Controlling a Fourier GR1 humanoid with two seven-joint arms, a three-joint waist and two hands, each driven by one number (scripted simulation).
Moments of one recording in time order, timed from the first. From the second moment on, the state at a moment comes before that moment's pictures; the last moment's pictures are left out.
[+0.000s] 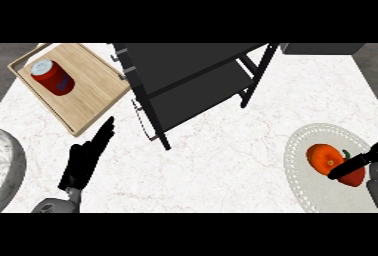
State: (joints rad) left arm -0.06 0.28 -0.17 -1.34 0.05 0.02 0.04; right arm -0.19 -0.58 0.09 -1.30 0.56 0.00 1.25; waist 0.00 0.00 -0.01
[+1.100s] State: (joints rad) left arm -0.01 0.26 -0.15 -1.38 0.02 0.00 0.05; right arm -0.21 -0.46 -0.03 -1.15 0.70 0.04 1.12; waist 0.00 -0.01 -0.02
